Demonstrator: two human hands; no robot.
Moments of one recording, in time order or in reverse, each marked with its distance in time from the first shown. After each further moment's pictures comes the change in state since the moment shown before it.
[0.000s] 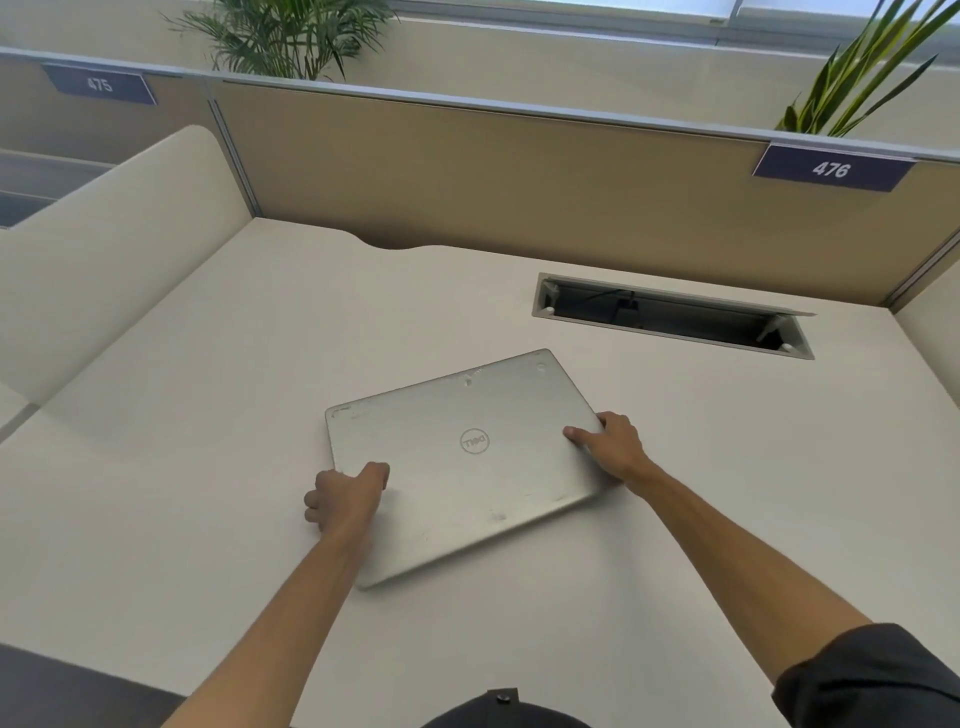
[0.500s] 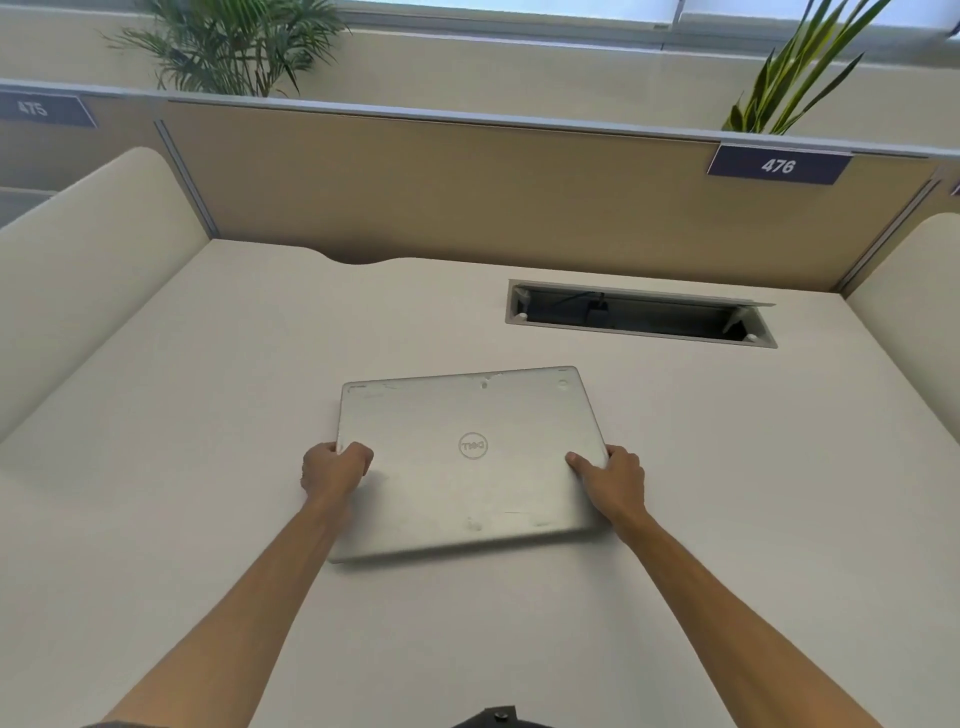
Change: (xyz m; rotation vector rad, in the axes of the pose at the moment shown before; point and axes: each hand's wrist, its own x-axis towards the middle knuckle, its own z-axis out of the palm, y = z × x) left_hand 0.045 0.038 0.013 -0.050 -0.158 0.212; right_hand -0.039 0.029 0.012 0.107 0.225 0.146
